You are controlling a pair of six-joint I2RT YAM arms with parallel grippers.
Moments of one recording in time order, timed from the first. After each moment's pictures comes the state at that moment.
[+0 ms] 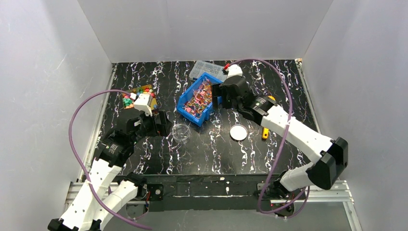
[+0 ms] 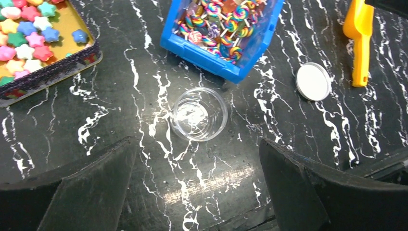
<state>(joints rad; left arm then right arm) -0.41 0.70 0.87 -0.67 0.01 -0.28 0.80 1.38 1.31 -0.50 0.34 0.36</state>
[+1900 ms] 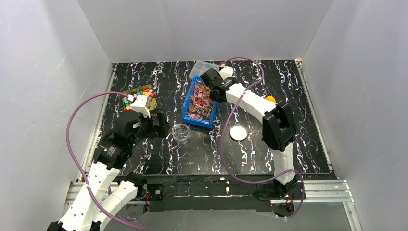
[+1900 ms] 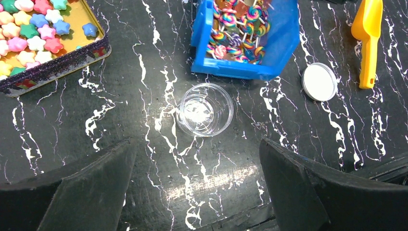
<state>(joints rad) -0.41 0.67 0.88 -0.71 -0.04 -0.29 0.74 2.02 1.75 -0.74 0.53 0.88</state>
